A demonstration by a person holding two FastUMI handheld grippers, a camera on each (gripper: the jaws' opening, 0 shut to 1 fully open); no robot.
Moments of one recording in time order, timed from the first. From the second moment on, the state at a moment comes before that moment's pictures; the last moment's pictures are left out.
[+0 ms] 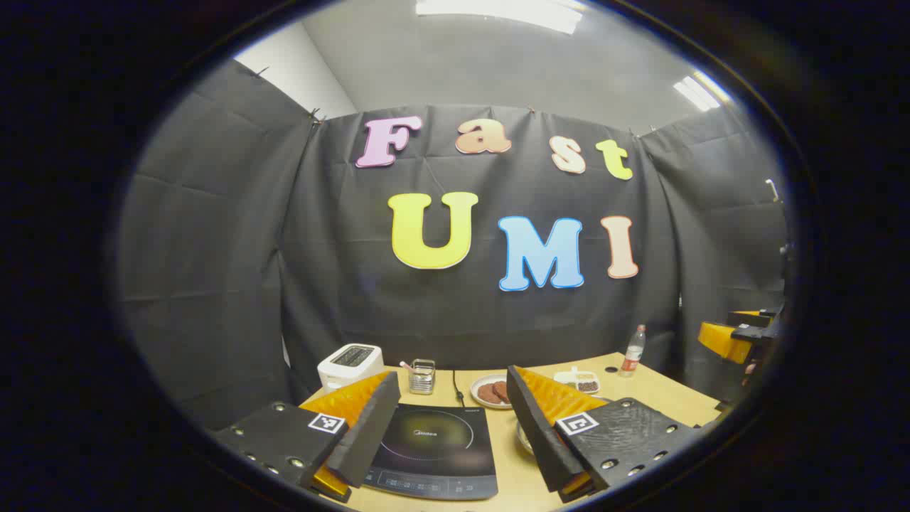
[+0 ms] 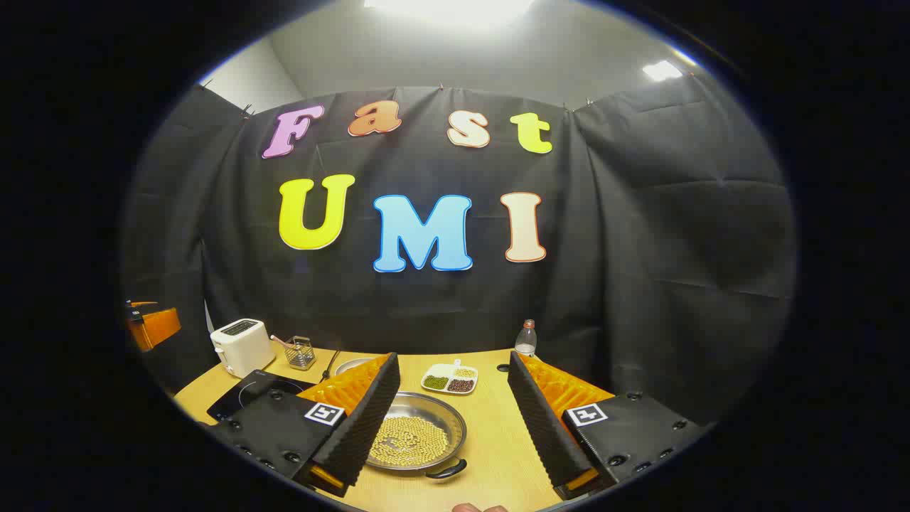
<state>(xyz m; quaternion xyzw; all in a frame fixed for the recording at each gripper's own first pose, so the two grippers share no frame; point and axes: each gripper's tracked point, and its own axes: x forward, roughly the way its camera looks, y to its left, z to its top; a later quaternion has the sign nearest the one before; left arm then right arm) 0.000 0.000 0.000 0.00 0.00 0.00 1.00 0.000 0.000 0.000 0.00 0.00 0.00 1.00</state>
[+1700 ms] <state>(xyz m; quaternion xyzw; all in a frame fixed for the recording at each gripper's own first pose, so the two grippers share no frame) 0.014 0.007 -0.044 -0.01 0.04 -0.02 1.00 0.012 0.036 -0.017 0.02 0.08 0.05 1.00</state>
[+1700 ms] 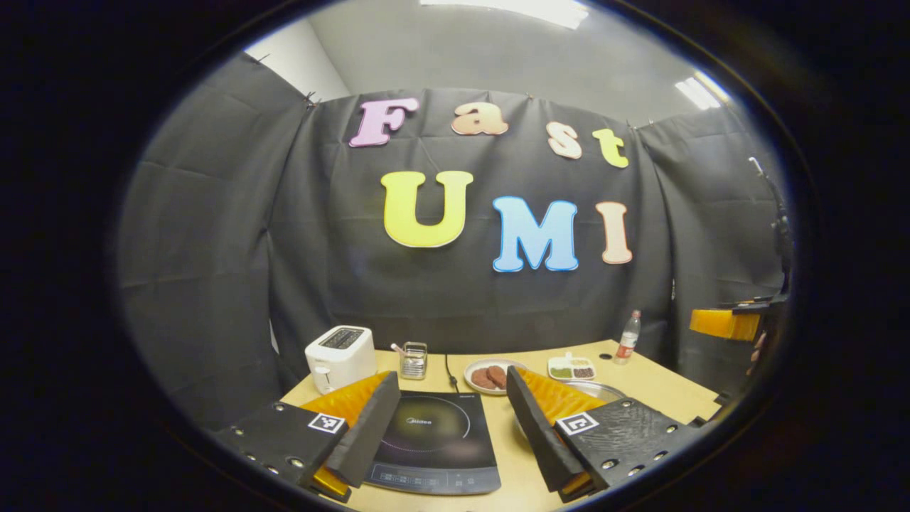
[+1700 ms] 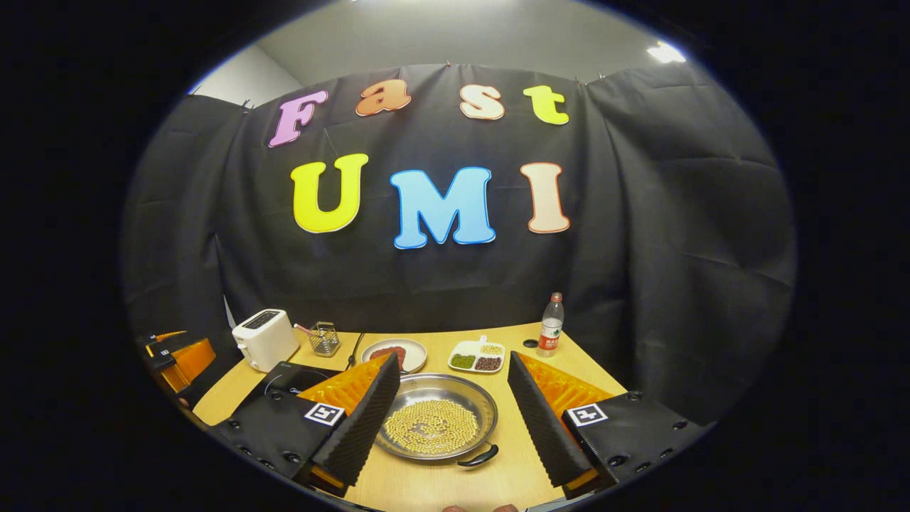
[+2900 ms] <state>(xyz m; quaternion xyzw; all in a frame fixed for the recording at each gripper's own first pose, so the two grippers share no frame) -0.016 0.055 -0.083 0.00 0.08 0.03 1.00 -0.004 0.107 -0.174 -0.07 0.36 0.20 0.91</state>
